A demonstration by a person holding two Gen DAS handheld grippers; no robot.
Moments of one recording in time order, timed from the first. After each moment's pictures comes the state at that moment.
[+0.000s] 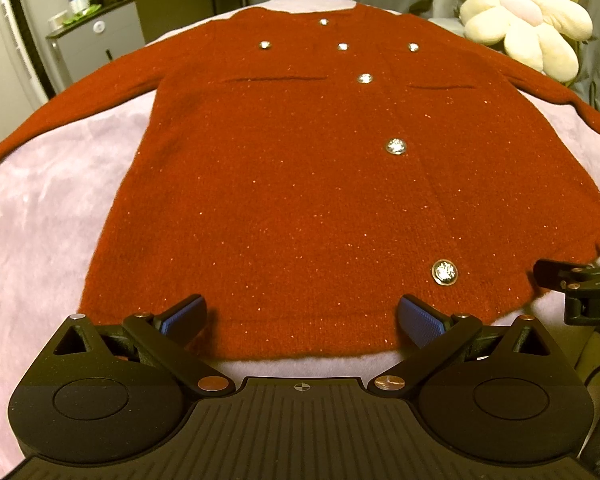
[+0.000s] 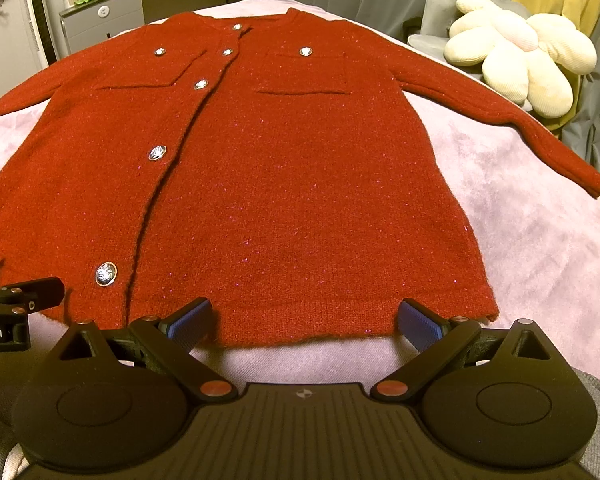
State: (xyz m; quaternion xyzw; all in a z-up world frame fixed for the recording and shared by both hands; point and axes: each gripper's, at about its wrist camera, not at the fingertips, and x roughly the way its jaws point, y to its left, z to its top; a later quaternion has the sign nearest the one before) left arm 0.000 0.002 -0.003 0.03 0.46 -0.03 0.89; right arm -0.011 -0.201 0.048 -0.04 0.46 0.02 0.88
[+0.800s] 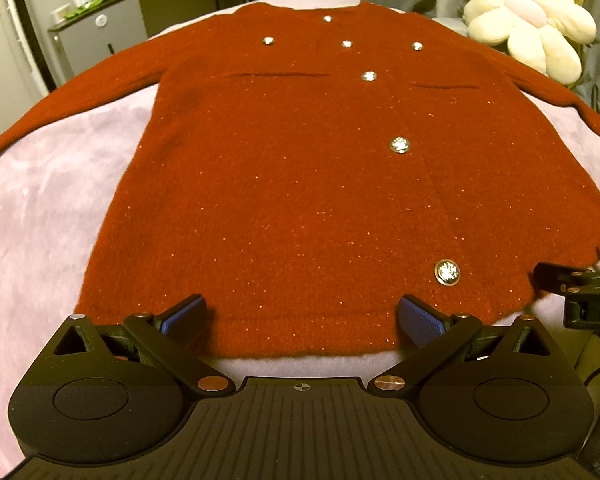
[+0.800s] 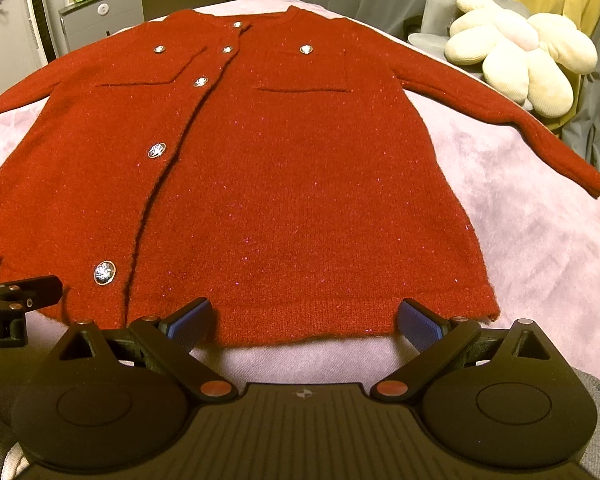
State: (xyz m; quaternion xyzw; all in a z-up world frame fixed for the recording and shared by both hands) left arm 0.003 0.006 -0.003 0.02 0.47 -0.03 0.88; right arm -0.010 -0.200 0.047 -0.04 0.47 0.01 0.88
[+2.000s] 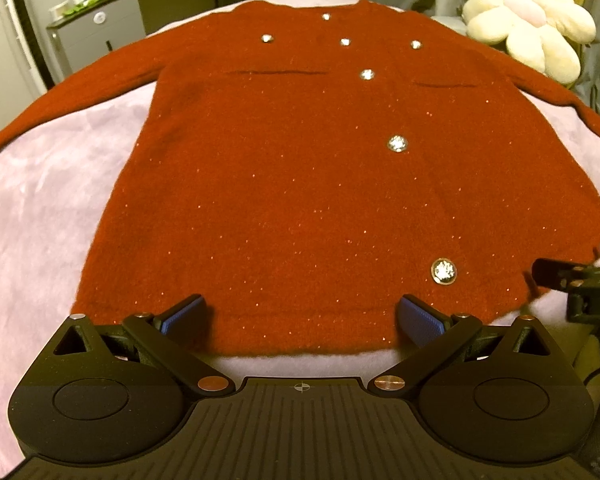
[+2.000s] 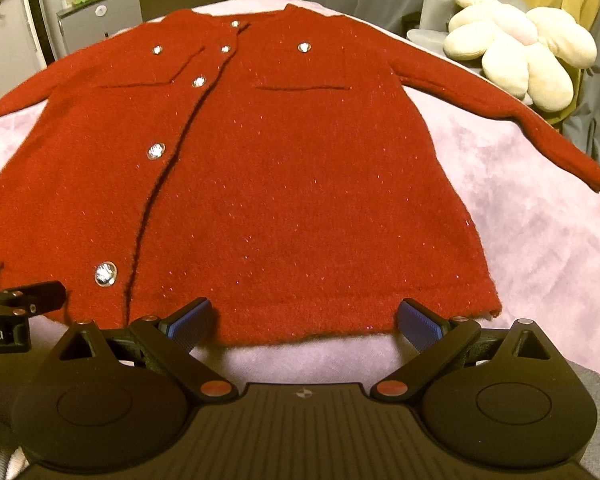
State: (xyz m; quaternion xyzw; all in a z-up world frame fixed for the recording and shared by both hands) left arm 0.004 0.007 -0.002 0.02 0.47 -0.03 0.88; right arm -0.008 -0.204 0.046 -0.02 0.47 0.02 0.88
